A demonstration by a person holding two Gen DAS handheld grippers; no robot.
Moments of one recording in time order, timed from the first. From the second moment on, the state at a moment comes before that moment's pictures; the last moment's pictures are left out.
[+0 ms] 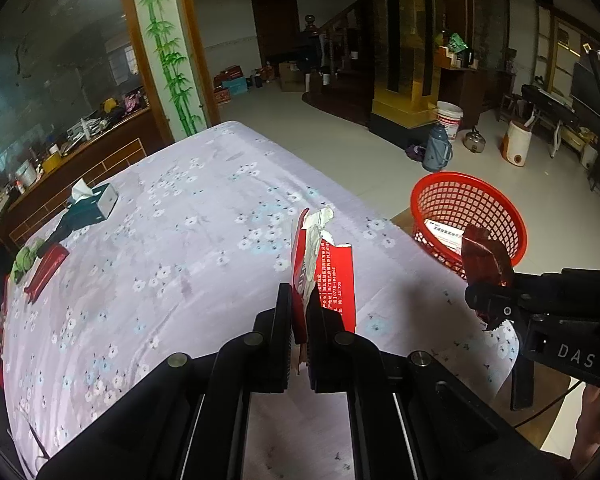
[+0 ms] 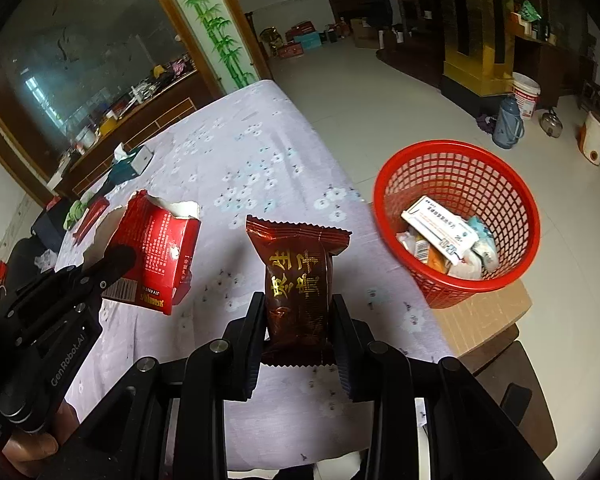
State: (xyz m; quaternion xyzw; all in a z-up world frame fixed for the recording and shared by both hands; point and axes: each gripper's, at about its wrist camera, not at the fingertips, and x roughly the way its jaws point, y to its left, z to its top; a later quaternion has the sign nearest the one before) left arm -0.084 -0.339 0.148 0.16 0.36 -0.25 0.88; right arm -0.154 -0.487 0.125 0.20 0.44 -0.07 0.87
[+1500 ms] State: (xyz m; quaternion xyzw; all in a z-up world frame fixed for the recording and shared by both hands) left arm -0.028 -0.540 0.128 0.13 0.40 -0.40 0.81; right arm -0.123 -0.691 0.112 0.30 0.42 -0.17 0.84
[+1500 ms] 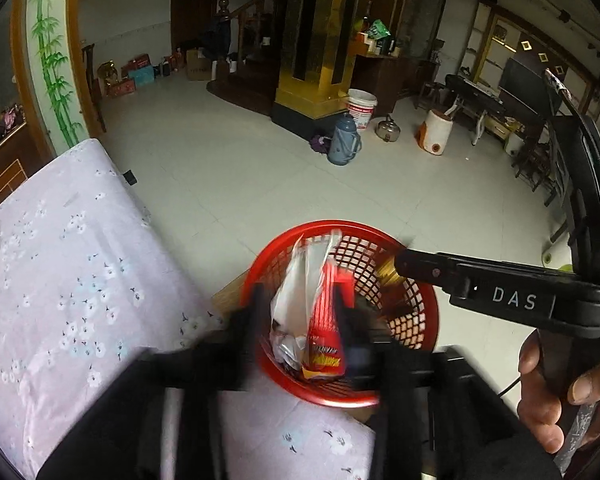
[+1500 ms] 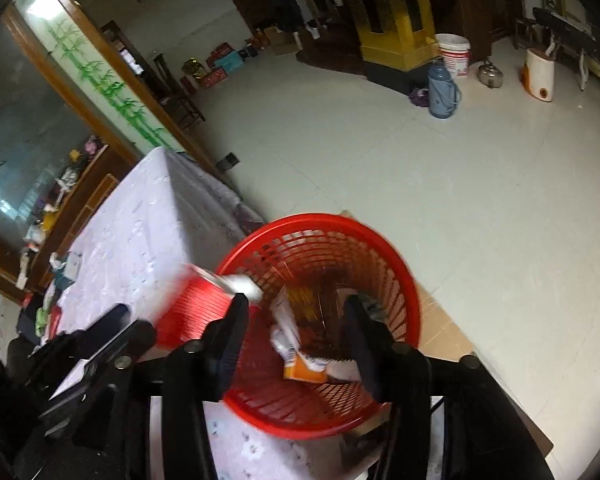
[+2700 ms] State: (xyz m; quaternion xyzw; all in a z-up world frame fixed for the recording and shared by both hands) left arm -0.117 -0.348 0.174 0.16 0.30 -0.36 0.87; right arm -0.240 -0.505 0.174 0.10 0.38 -0.33 0.86
